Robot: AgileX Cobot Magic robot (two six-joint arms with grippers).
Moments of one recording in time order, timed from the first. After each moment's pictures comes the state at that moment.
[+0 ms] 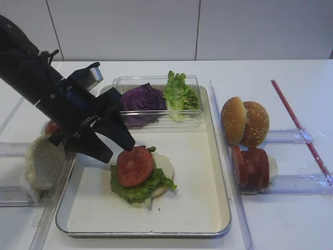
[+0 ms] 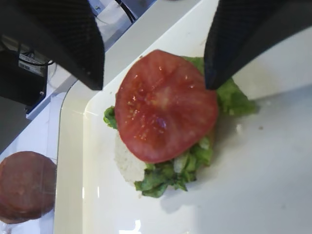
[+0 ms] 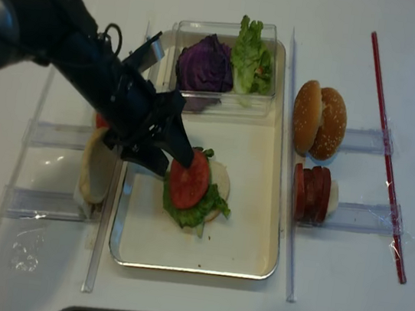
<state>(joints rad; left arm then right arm) -0.20 1.80 -1.15 -0.81 1.18 0.39 0.02 -0.02 -0.46 0.04 1.13 -0.02</state>
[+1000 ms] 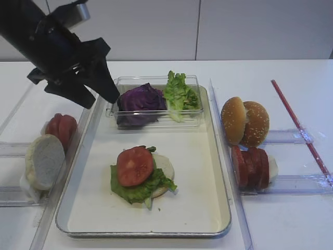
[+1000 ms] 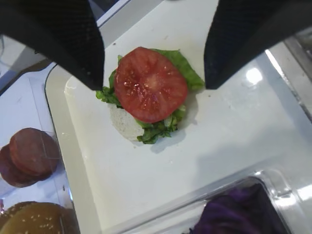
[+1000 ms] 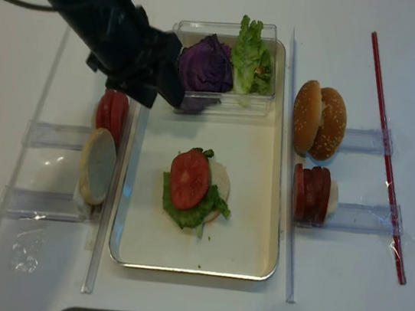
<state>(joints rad) -0.20 1.68 -1.39 -0.56 1.21 0.27 0.02 -0.02 -0.46 0.04 1.13 -0.01</state>
